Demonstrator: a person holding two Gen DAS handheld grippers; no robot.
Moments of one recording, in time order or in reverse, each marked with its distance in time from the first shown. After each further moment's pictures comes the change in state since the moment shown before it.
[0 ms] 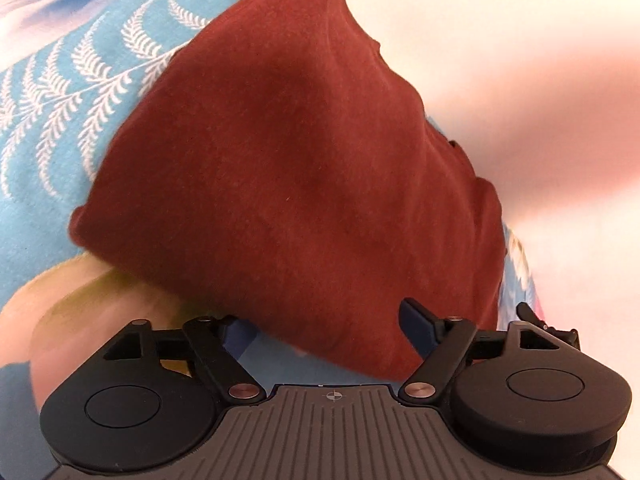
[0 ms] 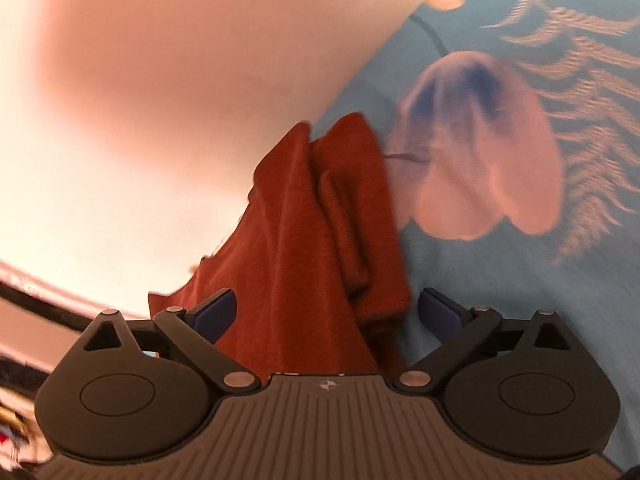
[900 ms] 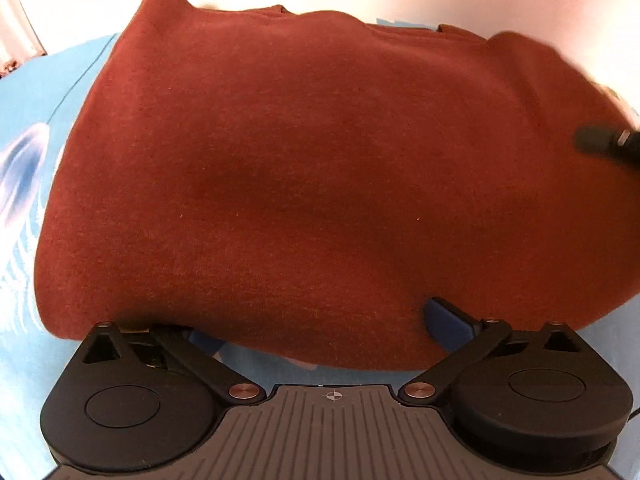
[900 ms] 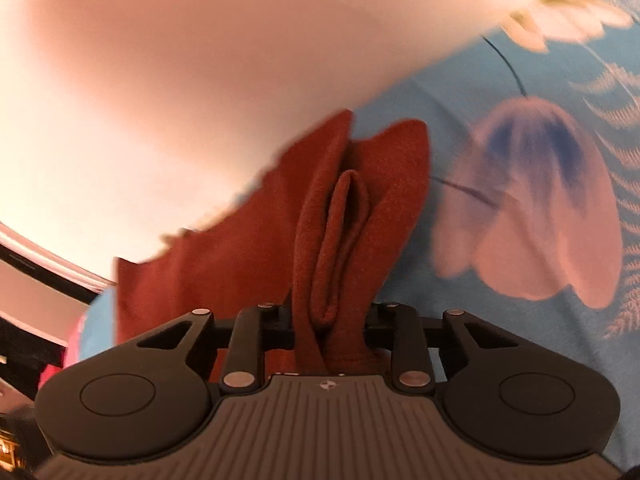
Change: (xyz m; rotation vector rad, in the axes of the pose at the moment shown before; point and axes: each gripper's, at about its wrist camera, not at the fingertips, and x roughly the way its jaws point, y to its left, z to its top) left arm 0.064 -0.090 -0.027 0.511 0.035 0.505; right arm 0.030 0.074 0.010 -0.194 0.042 -0.139
